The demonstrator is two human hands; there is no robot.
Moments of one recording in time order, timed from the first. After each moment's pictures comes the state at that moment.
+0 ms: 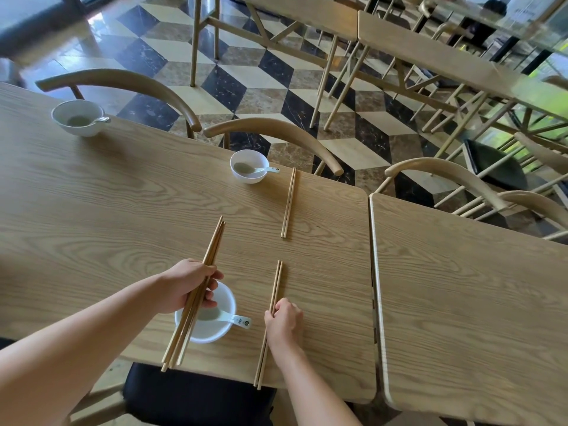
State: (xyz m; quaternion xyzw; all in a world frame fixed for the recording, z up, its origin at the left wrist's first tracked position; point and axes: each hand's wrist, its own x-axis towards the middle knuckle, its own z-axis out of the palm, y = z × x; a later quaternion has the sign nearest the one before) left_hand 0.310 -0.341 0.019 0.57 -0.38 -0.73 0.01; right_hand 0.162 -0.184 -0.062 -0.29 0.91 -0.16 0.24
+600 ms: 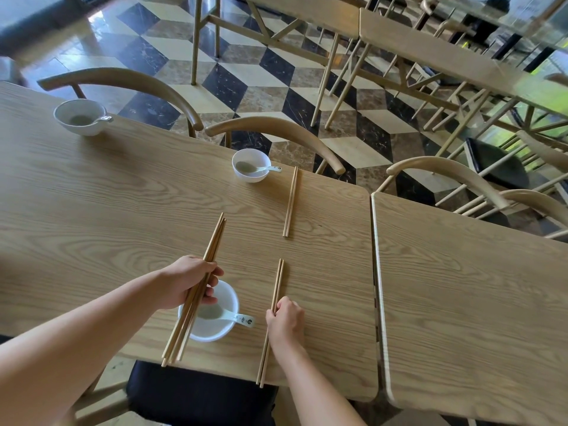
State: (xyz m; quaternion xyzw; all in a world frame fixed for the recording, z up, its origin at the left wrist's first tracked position) left_hand 0.313 -0.346 0.027 0.56 -0.38 -0.73 0.01; right_hand 0.164 -0.186 -0.060 -0.30 0.91 -0.15 0.24
